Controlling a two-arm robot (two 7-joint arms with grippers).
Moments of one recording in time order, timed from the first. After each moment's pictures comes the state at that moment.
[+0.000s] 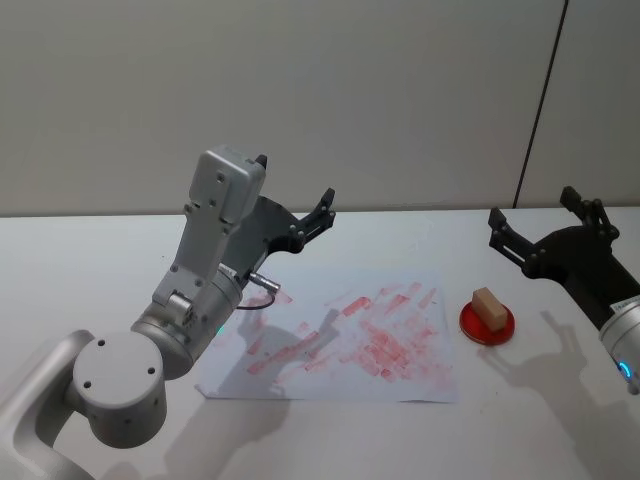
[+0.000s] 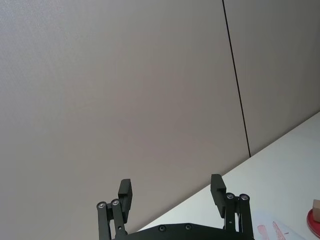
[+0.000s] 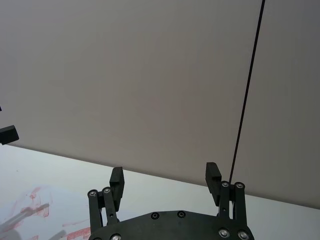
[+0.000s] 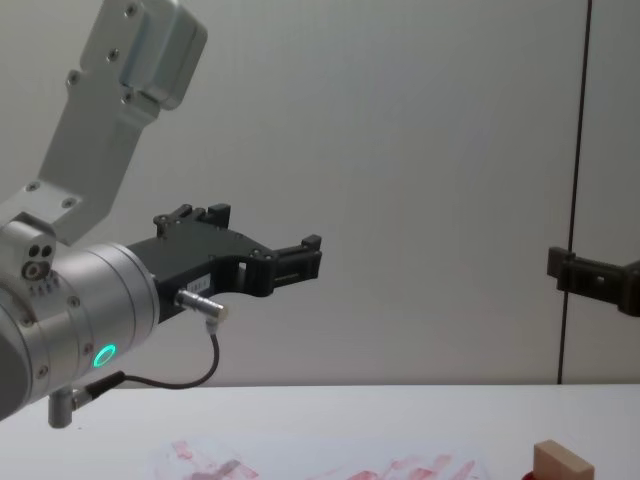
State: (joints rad) left arm -0.24 0.38 0.45 -1.63 -0.20 0.01 -0.01; right arm -0.01 0.34 -0.23 -1.77 0.29 0.03 0.07
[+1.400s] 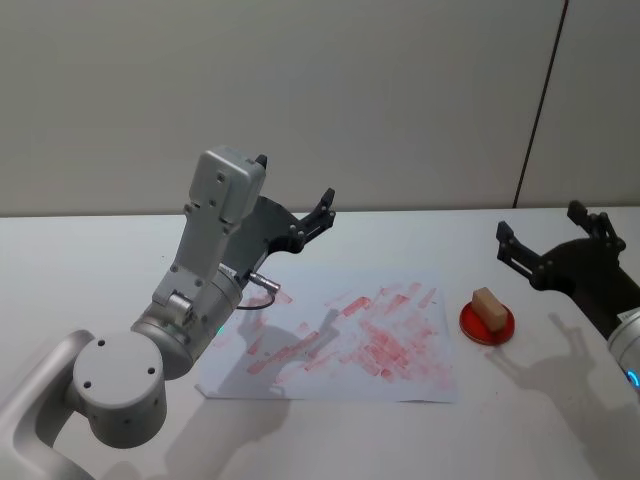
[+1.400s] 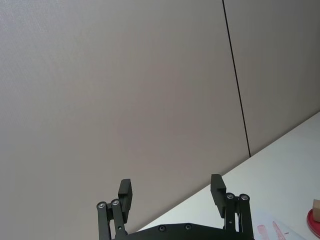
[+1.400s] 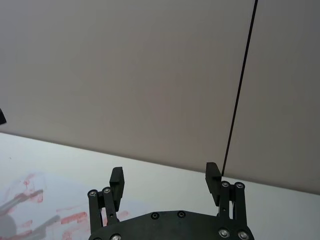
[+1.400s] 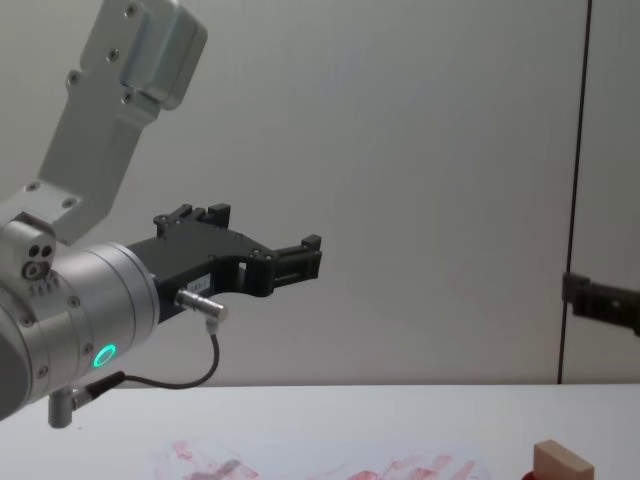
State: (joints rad) left arm -0.24 0.38 0.45 -1.63 -0.20 0.01 -0.01; right arm -0.03 0.35 -0.22 -1.77 0.29 0.07 0.06
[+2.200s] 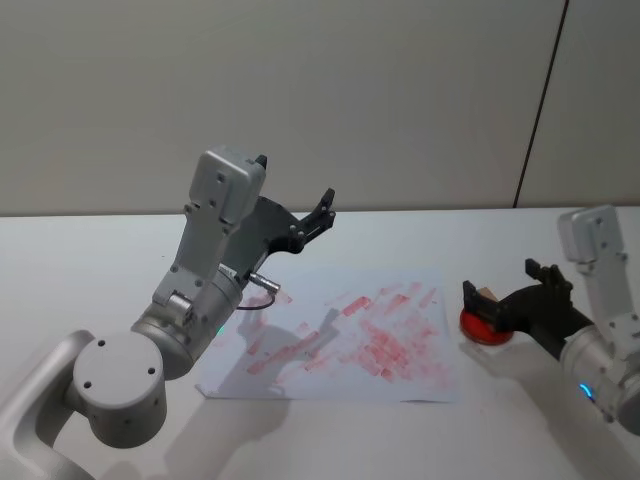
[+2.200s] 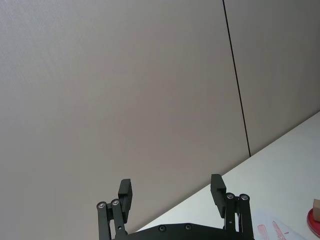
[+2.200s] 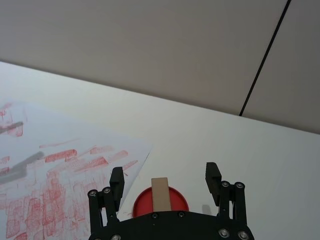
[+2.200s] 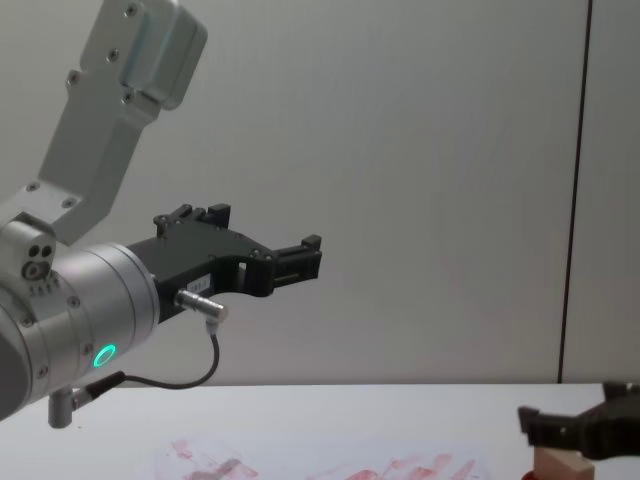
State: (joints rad) left arm -0.24 0.38 0.45 -1.63 -0.20 0.01 -0.01; right arm 0.07 0.28 -0.26 -1.59 0.19 0.28 0.11
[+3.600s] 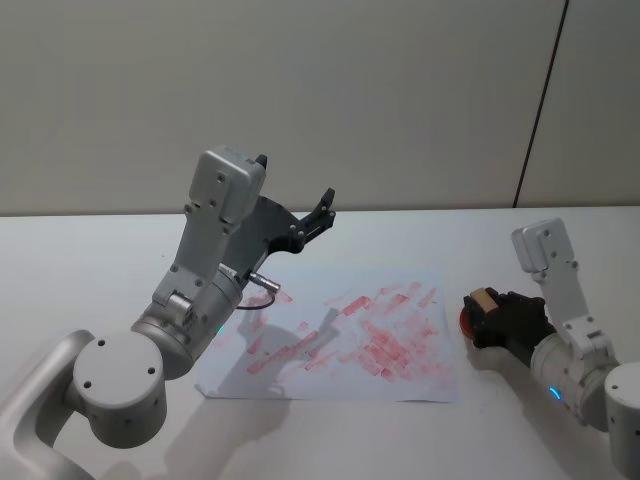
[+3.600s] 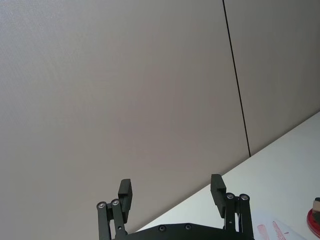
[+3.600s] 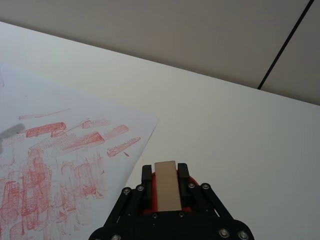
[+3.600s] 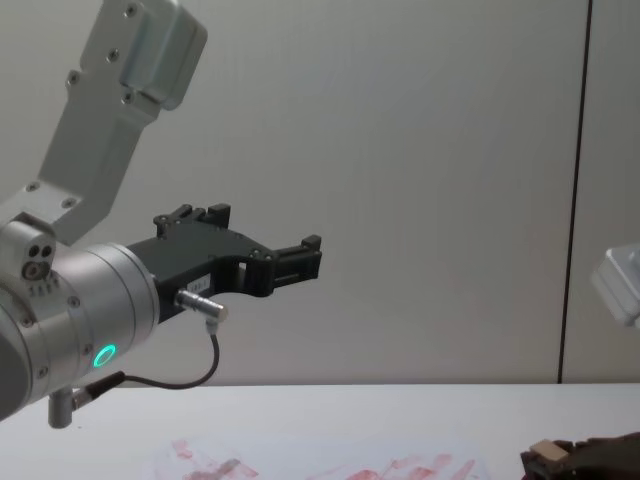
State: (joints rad) left arm -0.24 0.38 0.45 -1.63 -0.20 0.01 -0.01; right arm 0.16 0.21 -0.30 -1.44 0.10 0.35 0.12
